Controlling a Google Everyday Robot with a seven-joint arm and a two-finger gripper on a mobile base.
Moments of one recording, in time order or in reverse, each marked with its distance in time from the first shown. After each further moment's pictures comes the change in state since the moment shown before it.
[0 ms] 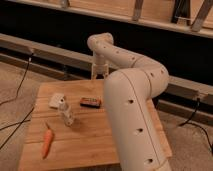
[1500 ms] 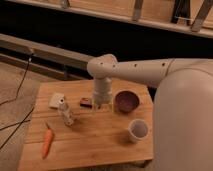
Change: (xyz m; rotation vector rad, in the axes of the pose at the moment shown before) arm 0.225 -0.053 -0.017 0.082 0.160 0.072
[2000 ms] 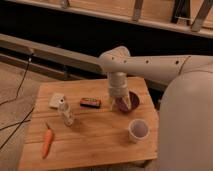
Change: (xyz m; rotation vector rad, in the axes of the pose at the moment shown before) arm -0.024 -0.080 -0.024 0.140 -0.038 0.119
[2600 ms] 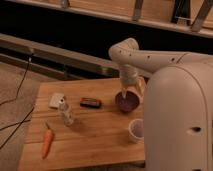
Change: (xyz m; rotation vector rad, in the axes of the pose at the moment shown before) arm -0.090 -0.057 -0.003 0.104 -0.073 0.115
